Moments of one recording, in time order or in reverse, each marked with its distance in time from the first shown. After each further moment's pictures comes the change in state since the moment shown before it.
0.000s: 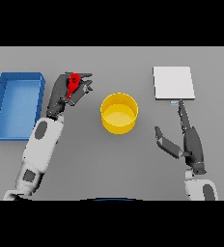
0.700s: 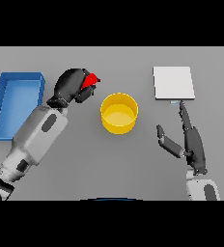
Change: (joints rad) left arm -0.156 0.195 -0.349 -0.011 -0.357 -0.097 0.304; right arm -0.002 -0.009 -0.009 -0.003 -0.009 0.008 0.038
